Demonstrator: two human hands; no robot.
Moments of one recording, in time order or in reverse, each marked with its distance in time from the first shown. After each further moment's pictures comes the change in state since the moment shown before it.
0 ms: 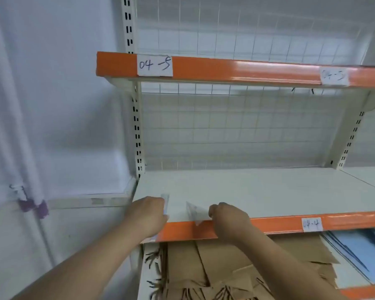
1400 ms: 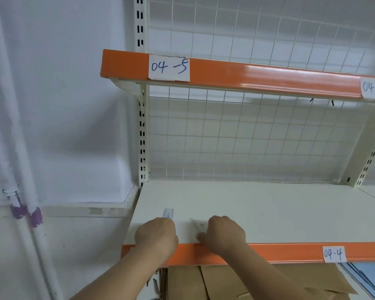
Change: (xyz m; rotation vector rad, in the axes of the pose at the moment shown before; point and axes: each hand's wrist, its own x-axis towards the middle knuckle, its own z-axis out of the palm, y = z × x) left_hand 0.031 0.014 0.030 -0.067 -0.080 -0.141; right_hand 0.048 -0.024 0.009 0.174 -0.008 0.155
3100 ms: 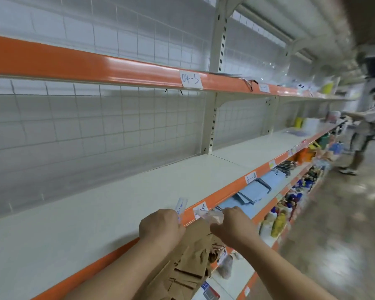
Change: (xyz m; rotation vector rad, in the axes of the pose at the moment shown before) left_hand -0.026 0.216 0.002 -0.087 0.103 0.674; right_hand -0.120 0.203 -0.048 0.140 0.340 0.661
